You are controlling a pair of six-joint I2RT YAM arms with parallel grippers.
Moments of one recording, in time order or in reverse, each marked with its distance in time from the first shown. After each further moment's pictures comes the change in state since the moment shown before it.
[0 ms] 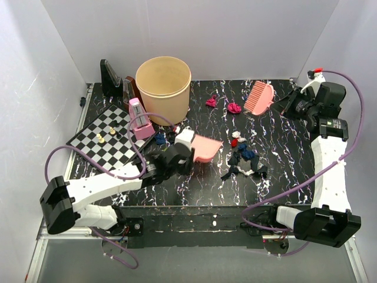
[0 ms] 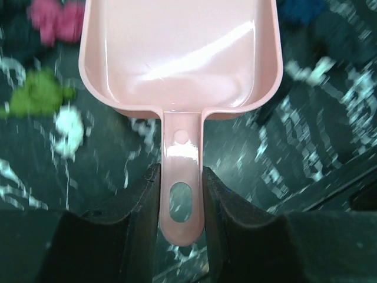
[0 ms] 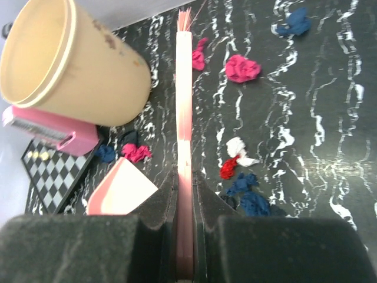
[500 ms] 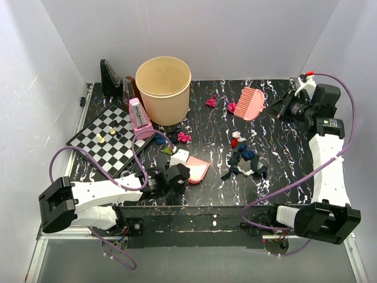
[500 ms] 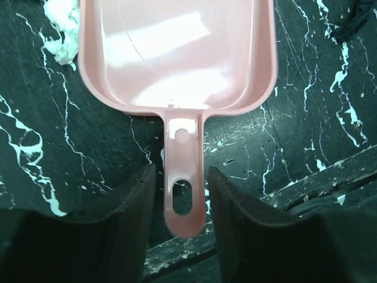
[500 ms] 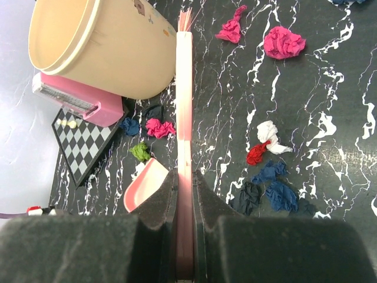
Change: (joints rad) left arm -0.090 -0.087 -0.293 -0.064 -0.040 -0.146; right arm 0.010 0.012 -0.050 0.010 -0.187 0.001
